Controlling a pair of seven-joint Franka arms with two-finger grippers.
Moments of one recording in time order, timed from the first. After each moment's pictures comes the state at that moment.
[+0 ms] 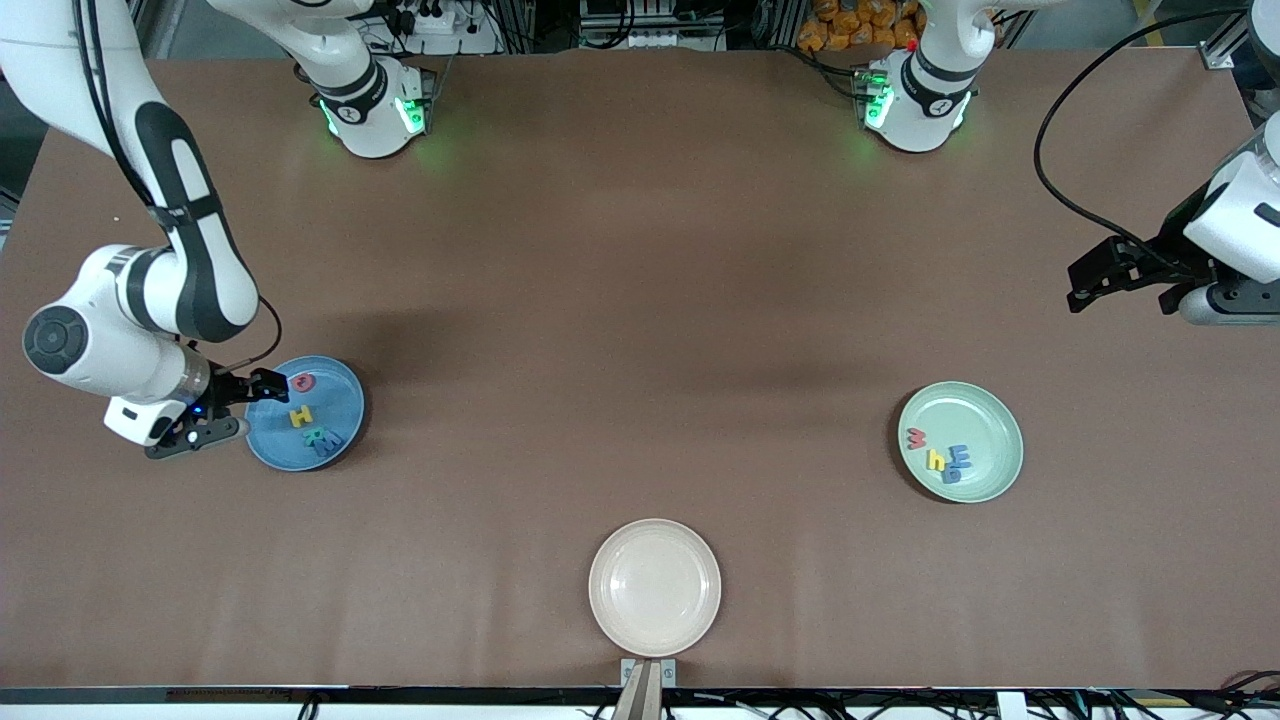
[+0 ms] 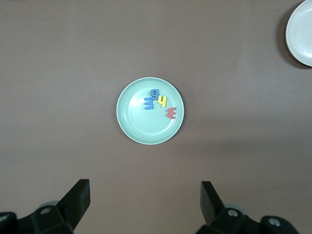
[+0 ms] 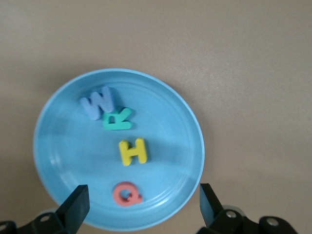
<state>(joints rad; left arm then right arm) -0.07 0.04 -0.02 -1.58 0.01 1.70 -0.06 0.01 0.38 -0.14 -1.96 0.06 2.28 -0.45</state>
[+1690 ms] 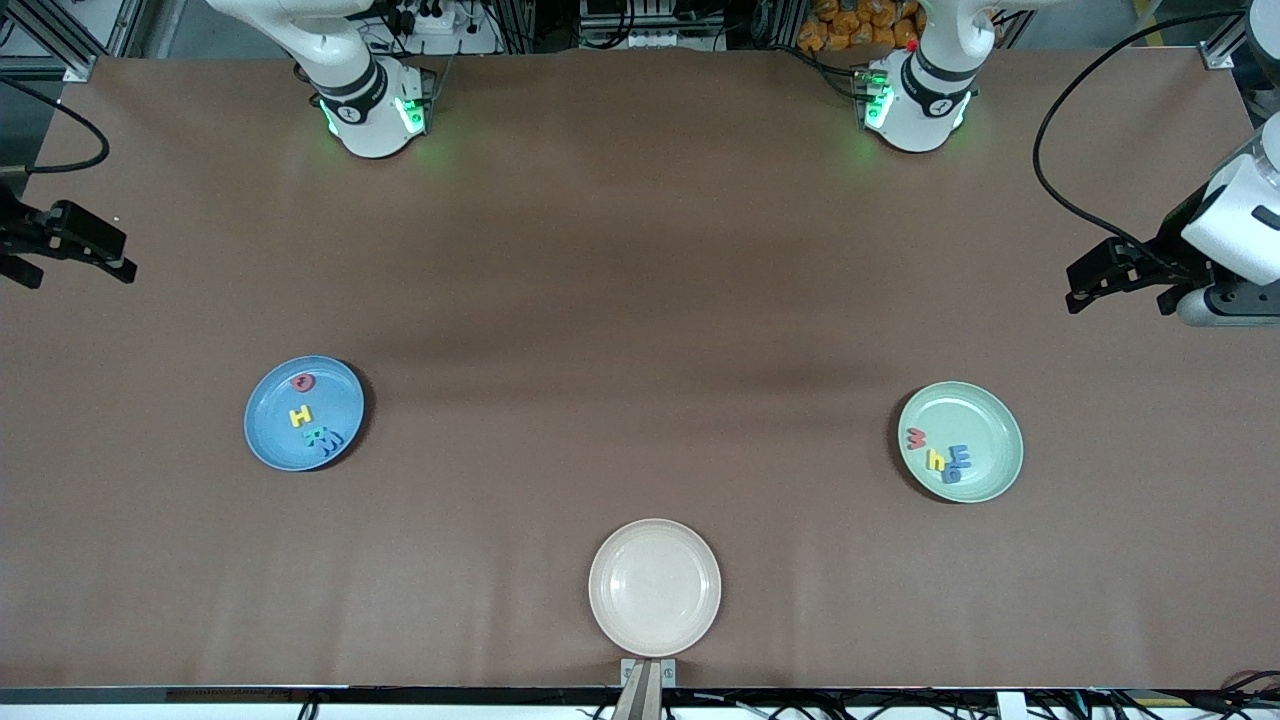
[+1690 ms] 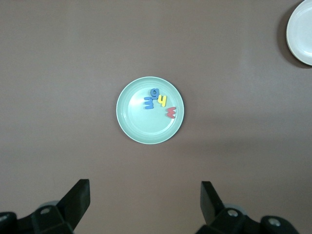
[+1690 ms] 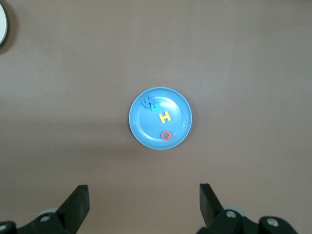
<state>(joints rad) -0.07 0.04 -0.02 -1.58 0.01 1.70 -0.06 0.02 0.02 -0.07 -1.51 0.01 1.55 -0.10</state>
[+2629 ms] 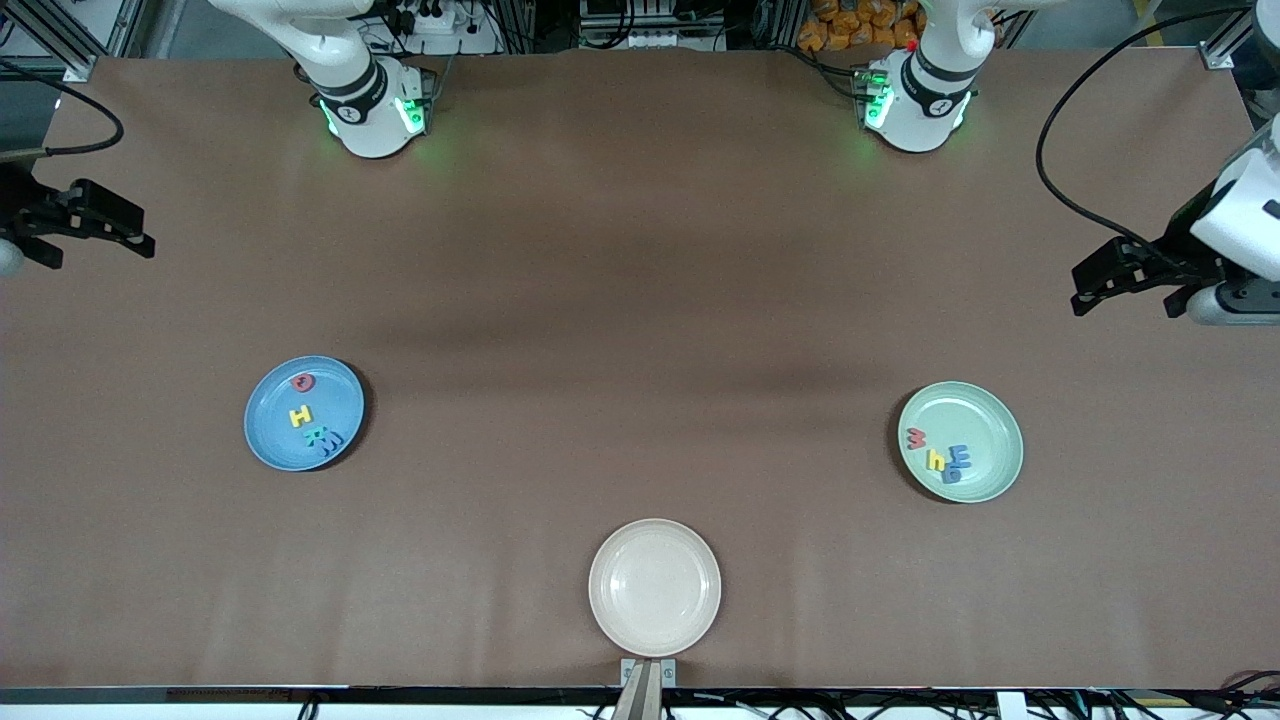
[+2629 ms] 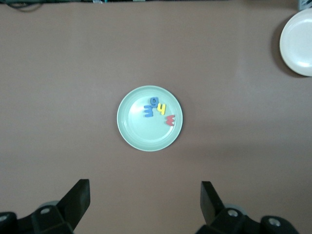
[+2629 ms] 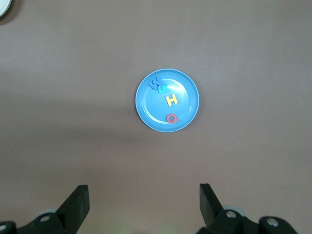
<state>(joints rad) -0.08 0.05 -0.02 -1.54 0.01 1.71 -0.06 -0.03 0.02 0.01 -1.48 0.01 1.47 -0.14</state>
